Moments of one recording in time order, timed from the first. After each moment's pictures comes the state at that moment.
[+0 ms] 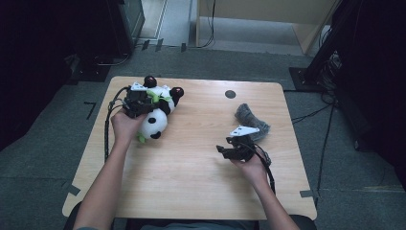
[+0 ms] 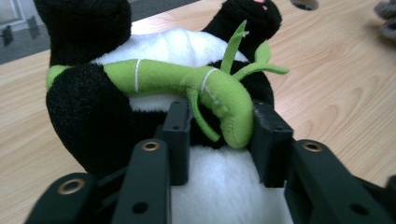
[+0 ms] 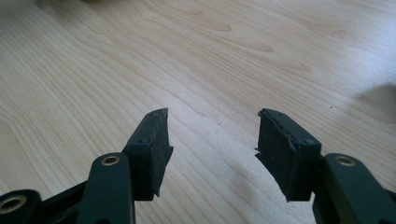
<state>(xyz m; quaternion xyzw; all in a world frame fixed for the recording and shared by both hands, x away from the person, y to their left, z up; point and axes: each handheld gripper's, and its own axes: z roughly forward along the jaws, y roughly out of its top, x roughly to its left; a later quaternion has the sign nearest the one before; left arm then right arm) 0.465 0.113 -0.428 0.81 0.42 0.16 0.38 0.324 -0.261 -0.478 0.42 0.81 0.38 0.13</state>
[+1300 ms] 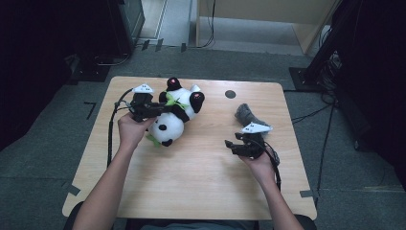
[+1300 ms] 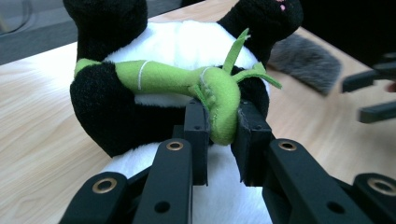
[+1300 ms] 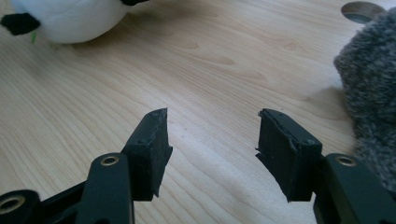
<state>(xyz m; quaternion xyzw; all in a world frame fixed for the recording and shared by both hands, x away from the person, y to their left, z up) 0.428 0.083 -0.399 0.82 0.33 0.07 0.47 0.324 -0.292 -0.467 0.44 0.78 0.41 0.16</state>
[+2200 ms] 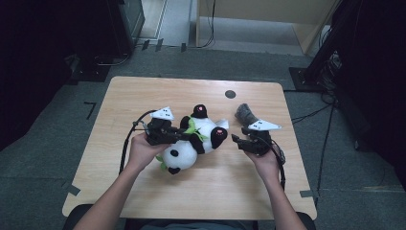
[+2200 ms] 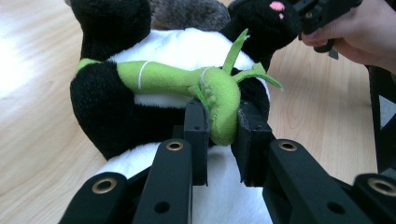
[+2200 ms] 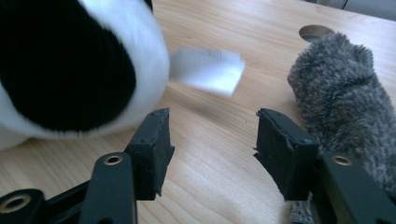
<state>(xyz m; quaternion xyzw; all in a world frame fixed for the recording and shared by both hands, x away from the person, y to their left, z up) 0.365 0.034 -0.415 0.86 0.23 -0.01 0.45 0.325 -0.307 -0.457 0.45 0.76 0.42 0.20</state>
